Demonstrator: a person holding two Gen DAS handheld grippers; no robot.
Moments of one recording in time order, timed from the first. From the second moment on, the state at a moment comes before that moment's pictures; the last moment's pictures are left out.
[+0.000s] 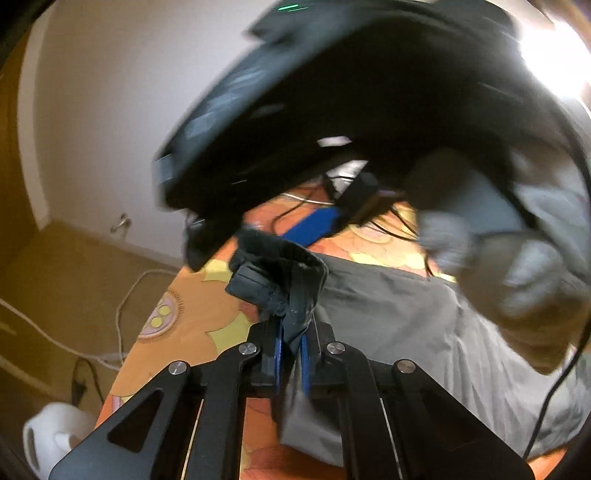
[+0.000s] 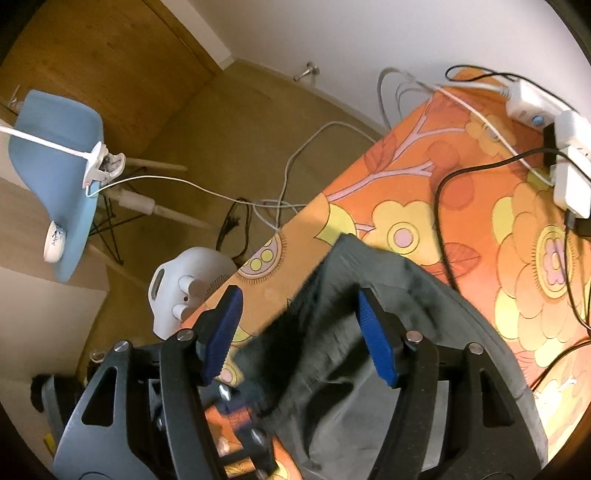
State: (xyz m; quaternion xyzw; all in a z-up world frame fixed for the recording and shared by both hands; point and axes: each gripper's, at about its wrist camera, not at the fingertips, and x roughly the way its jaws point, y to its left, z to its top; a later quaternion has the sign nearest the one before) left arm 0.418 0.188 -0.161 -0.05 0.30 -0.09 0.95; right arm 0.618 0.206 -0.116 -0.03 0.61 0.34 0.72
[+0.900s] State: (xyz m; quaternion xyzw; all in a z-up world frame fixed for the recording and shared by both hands) left arm 0.402 0.172 -0.131 -0.01 0.29 -0.15 0.95; right arm 0.597 0.123 -0.092 0.03 0.57 0.32 0.76
